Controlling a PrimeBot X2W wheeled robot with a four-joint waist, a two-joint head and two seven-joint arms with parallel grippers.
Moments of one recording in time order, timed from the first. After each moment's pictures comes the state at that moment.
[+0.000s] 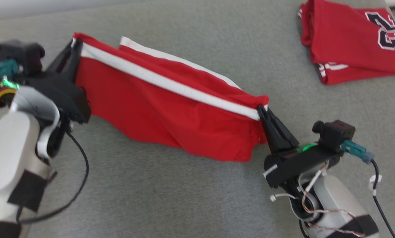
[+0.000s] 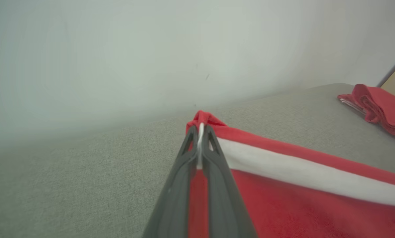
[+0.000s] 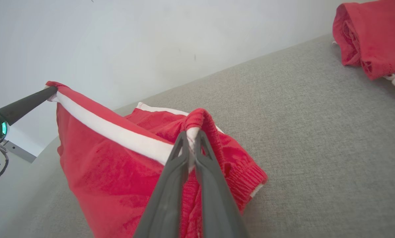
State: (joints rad) left arm -0.82 0.42 -0.37 0.39 -0.59 -0.06 0.11; right arm -0.43 -0.17 0.36 0.25 0.65 0.13 -0.08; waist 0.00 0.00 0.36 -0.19
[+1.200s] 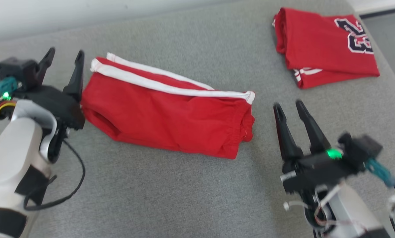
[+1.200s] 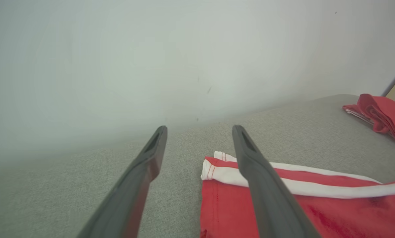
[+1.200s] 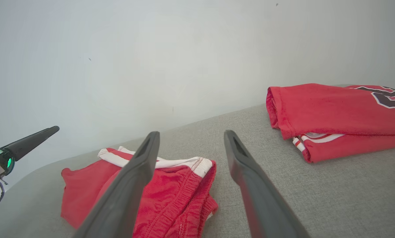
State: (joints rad) left arm -0.94 0.39 -0.47 0.80 -0.62 -0.13 -0.18; right arm -0.40 -0.19 0.32 0.24 0.58 0.13 -0.26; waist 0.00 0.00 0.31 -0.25
